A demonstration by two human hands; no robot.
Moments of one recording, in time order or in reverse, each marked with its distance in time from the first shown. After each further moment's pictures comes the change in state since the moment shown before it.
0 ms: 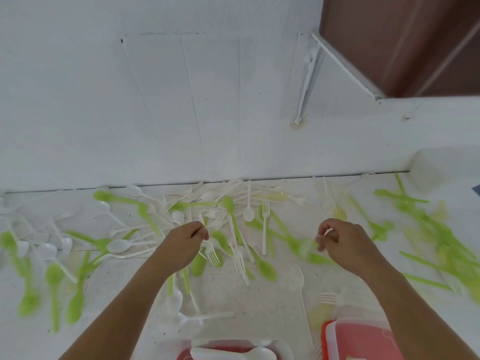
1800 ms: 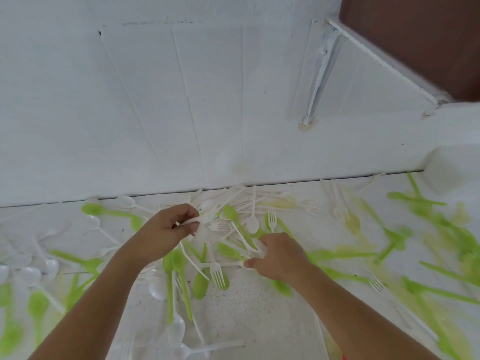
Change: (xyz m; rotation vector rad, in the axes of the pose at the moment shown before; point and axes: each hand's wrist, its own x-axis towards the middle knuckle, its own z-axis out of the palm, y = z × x) left_hand 0.055 -0.005 -0.062 -0.120 -0.099 0.262; right_hand 0.051 -0.078 0.123 -0.261 -0.251 -0.006
